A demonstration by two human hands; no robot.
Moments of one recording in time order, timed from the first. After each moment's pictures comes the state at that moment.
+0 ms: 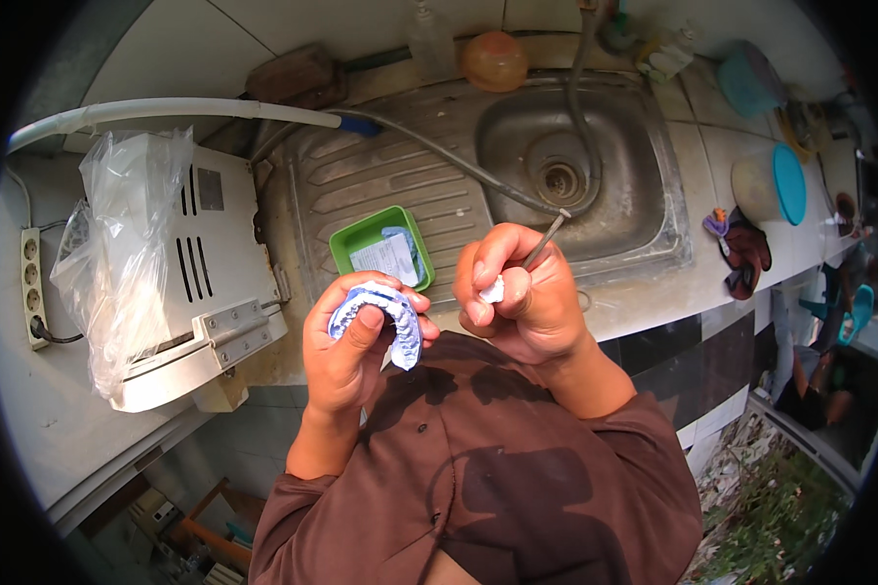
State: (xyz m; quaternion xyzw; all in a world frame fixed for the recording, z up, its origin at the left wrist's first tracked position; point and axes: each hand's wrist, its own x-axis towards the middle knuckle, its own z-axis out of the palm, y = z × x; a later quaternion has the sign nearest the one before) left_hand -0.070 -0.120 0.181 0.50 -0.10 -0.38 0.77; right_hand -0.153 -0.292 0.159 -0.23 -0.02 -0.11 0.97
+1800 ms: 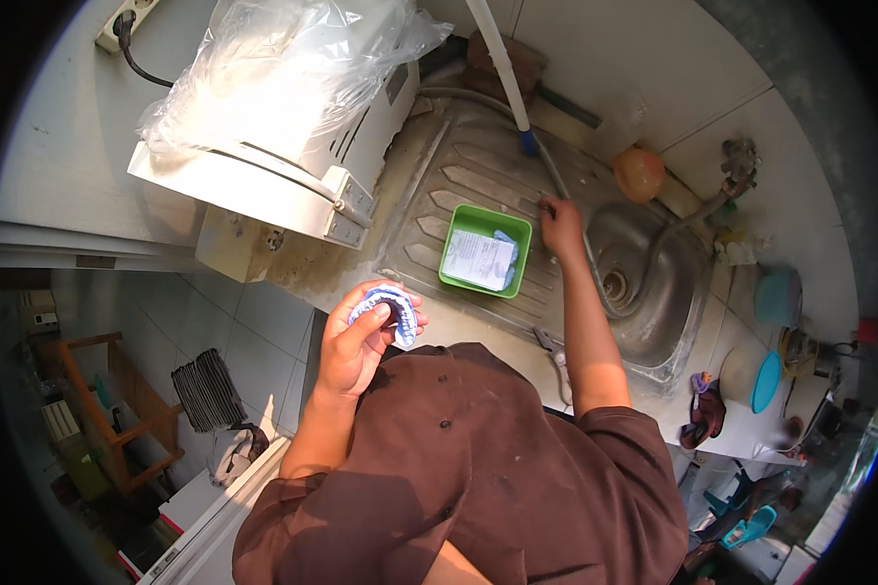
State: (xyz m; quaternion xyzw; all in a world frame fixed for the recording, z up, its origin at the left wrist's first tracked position) left_hand -0.106 0.025 0.132 0.44 0.07 -0.21 0.87; right_hand 0.007 -0.336 -0.066 -0.94 0.10 -0.09 0.32
